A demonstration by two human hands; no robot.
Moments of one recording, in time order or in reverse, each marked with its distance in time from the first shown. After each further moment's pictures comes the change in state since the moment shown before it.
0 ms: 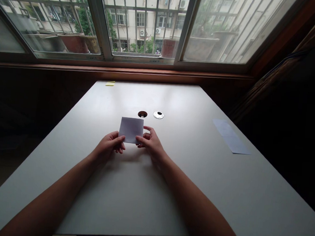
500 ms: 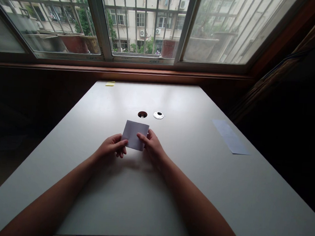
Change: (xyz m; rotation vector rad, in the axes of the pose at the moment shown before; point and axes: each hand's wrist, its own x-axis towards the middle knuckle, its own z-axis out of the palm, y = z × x) left_hand -0.004 0.000 0.006 0.085 -0.098 -0.002; right_hand -0.002 -0.003 0.006 0.038 0.005 -0.019
